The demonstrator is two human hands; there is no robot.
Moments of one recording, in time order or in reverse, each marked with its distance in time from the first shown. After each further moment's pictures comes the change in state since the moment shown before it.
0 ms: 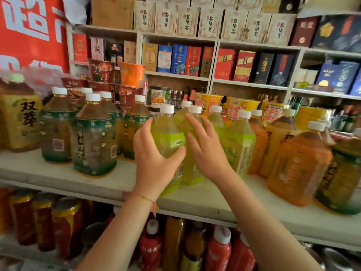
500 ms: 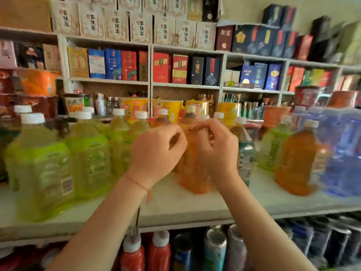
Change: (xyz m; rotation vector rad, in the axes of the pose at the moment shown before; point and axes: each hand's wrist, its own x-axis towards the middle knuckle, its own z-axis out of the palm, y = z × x) left_hand -0.021 0.132 0.153 0.131 -0.259 0.602; right_hand -0.072 0.097 -0.178 -0.175 0.672 -0.042
